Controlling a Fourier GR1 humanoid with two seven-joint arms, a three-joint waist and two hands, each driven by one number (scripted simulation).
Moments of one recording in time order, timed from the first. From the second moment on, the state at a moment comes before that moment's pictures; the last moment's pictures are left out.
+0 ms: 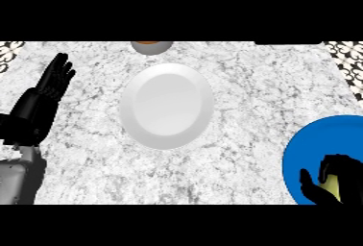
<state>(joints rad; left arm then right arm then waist) -0.26 0.31 0.08 -1.61 0.07 -0.05 0.11 0.23 -0.44 0.18 -1.99 1.00 0.02 0.66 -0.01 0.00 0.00</state>
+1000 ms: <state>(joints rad) -0.29 0.29 0.08 -1.60 0.06 -0.07 0.13 -0.38 -0.06 0.41 -1.95 1.00 0.11 0.80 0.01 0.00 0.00</state>
